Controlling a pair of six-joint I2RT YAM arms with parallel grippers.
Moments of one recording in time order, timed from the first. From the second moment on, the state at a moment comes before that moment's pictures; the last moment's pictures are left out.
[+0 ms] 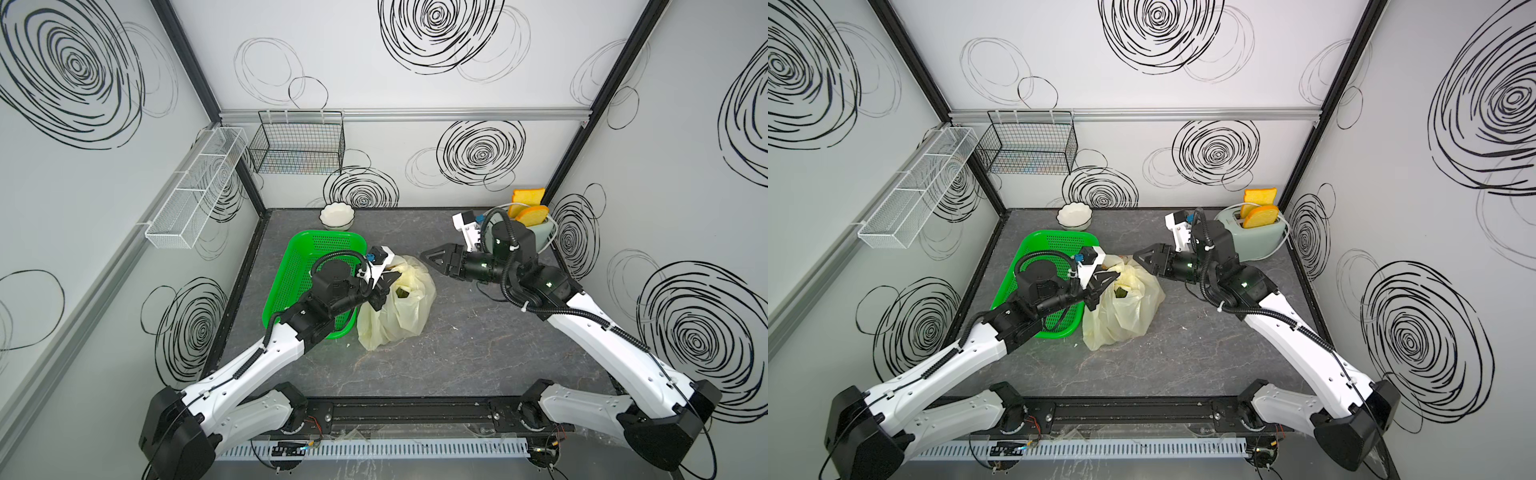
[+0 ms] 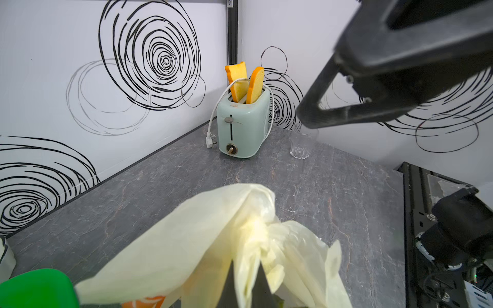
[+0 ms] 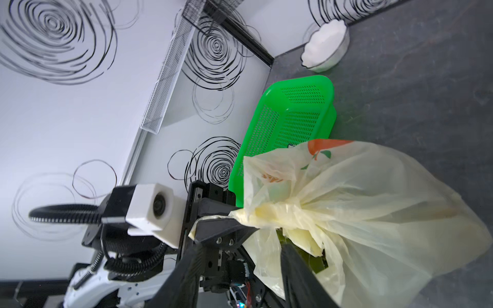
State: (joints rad) left arm -0.62 1.04 0.77 0.05 0.31 0.03; right arm 0.64 1.16 1.23 -0.44 -0.44 0.93
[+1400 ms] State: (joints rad) left arm -0.62 1.00 0.75 0.05 0.33 0.02; right arm 0.74 1.33 1.10 -0.21 -0.43 1.77
